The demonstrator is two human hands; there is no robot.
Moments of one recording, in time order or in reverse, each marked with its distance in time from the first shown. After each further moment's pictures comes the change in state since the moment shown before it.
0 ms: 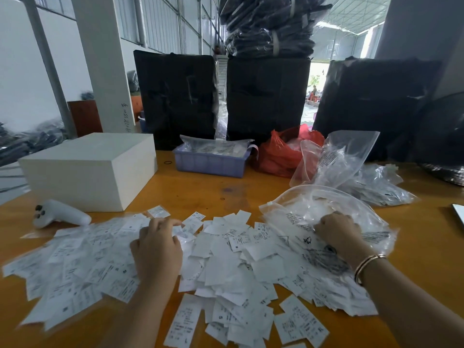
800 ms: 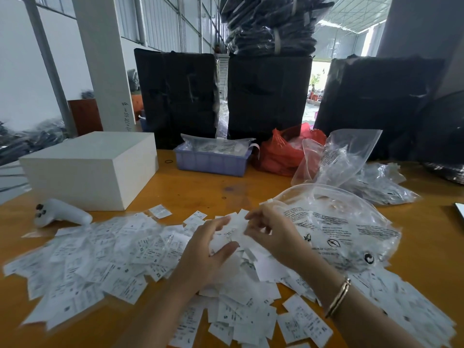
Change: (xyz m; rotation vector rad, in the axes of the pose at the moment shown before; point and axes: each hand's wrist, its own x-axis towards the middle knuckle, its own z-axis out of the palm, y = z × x) left_hand -0.022 0.029 0.000 -0.730 -0.504 0.311; right_hand -0.079 -0.102 0.000 0.770 -0.036 -0.677
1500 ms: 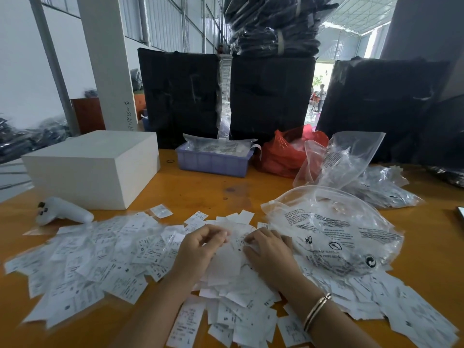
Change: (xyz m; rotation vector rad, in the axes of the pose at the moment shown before) left_hand 0.004 0.000 -0.002 -0.344 0.120 -0.229; right_hand -0.005 0.044 0.044 -0.517 -0.001 0.168
